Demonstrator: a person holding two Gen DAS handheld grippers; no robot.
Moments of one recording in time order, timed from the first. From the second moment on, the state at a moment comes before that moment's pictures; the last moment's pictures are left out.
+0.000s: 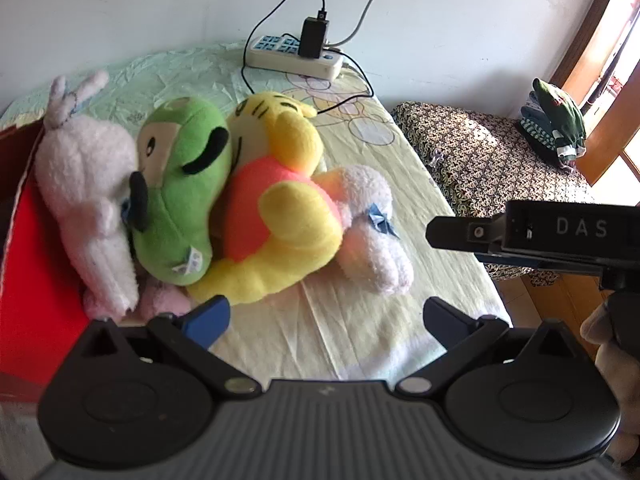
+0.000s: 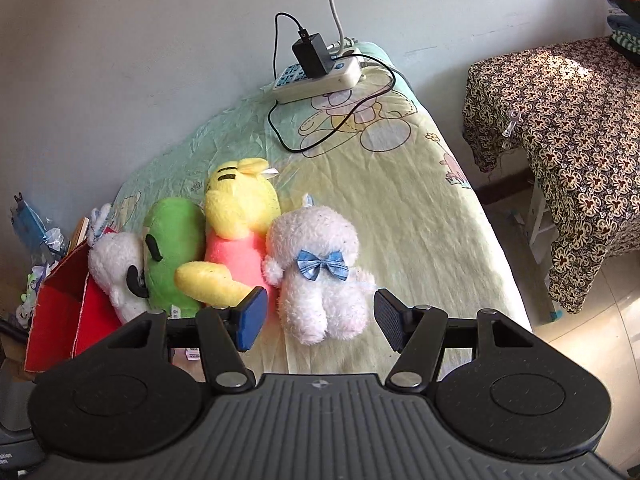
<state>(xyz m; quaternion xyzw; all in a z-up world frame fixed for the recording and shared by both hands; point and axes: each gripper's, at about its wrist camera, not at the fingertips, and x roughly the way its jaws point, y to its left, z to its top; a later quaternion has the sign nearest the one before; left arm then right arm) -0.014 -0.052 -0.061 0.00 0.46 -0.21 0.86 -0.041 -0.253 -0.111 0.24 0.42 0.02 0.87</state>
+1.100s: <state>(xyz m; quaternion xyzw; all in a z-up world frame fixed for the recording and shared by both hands) 0.043 -0.108 -0.122 -0.04 0.49 -0.32 0.81 0.026 -0.299 -0.198 0.40 0.44 0.17 0.79</state>
